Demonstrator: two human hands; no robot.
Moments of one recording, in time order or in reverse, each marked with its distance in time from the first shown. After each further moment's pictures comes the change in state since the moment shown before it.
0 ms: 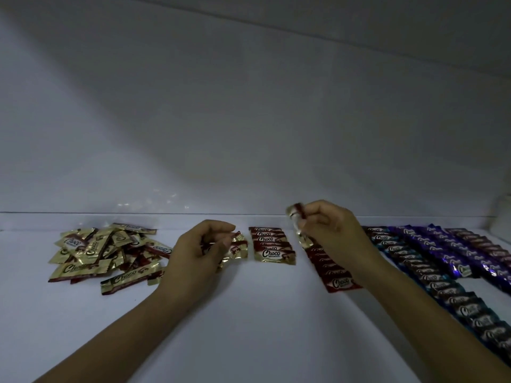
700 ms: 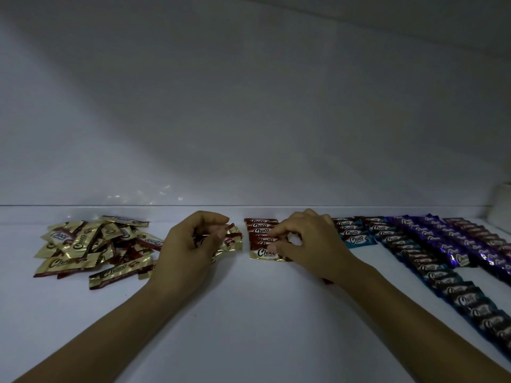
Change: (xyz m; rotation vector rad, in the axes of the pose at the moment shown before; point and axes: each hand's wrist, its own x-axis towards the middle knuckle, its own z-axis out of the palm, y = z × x) left_hand 0.000 -0.002 0.001 0.024 -0.004 0.034; right_hand 0.009 0.034 0.024 -0.626 -0.062 -0.311
